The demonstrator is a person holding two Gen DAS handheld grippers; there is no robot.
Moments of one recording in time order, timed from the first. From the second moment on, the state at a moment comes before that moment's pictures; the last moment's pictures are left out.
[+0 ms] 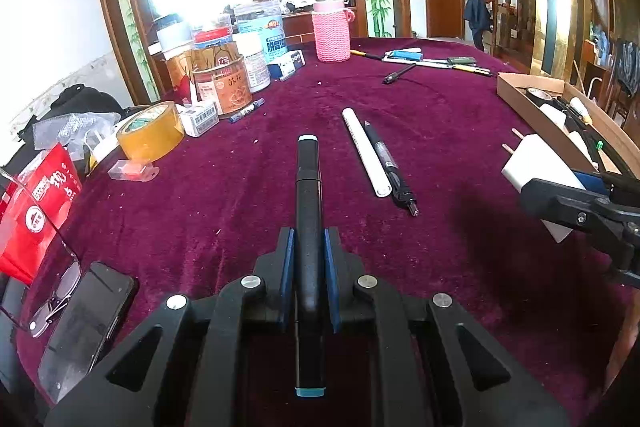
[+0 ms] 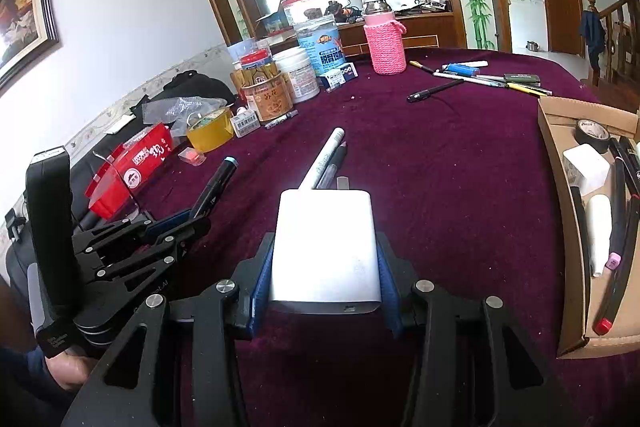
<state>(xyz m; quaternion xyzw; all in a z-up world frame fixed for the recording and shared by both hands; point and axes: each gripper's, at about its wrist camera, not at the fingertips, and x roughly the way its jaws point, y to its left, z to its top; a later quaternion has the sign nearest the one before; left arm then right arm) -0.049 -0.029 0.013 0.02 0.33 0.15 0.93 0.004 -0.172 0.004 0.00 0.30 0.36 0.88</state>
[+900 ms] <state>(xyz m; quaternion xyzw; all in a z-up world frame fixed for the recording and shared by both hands) -0.048 -0.028 0.012 0.04 0.33 0.17 0.93 0.001 -0.194 0.009 0.03 0.30 0.36 0.89</state>
